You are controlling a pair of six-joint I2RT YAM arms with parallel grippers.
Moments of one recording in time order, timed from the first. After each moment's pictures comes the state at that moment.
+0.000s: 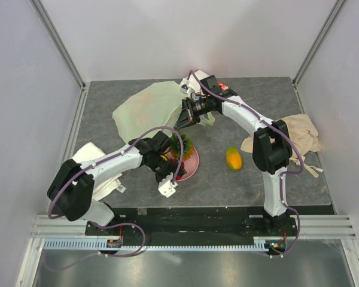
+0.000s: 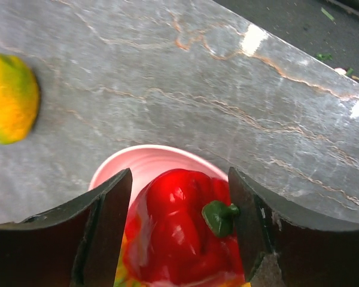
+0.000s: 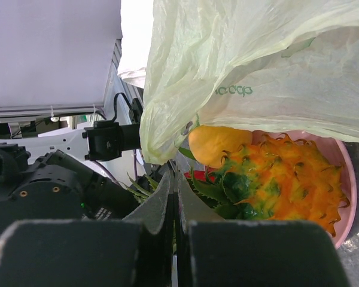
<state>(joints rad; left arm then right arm) -0.71 1.49 0.93 -0.76 0.69 1.96 0.47 2.10 1.81 -0.60 -0.97 0.39</state>
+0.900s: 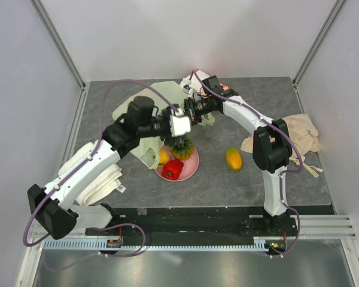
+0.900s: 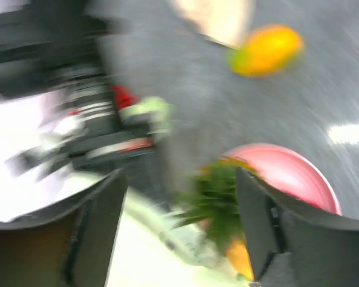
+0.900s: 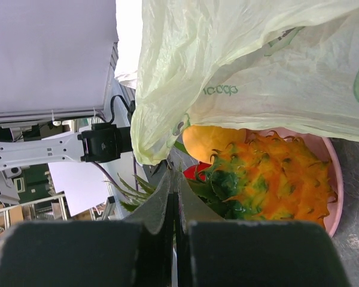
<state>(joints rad) -0.67 1.27 1.22 -0.42 0.46 0.84 0.45 2.11 1.81 -0.60 -0.97 0.40</state>
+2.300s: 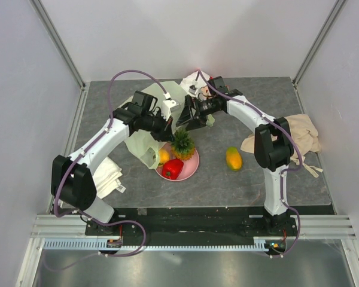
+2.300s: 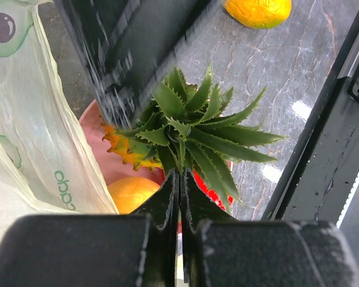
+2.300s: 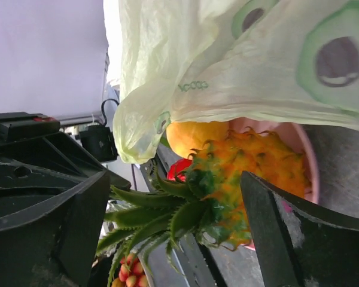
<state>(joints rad) -0.43 1.56 1.31 -0.66 0.63 0.27 0.42 2.12 1.78 -0.59 -0.97 0.41</state>
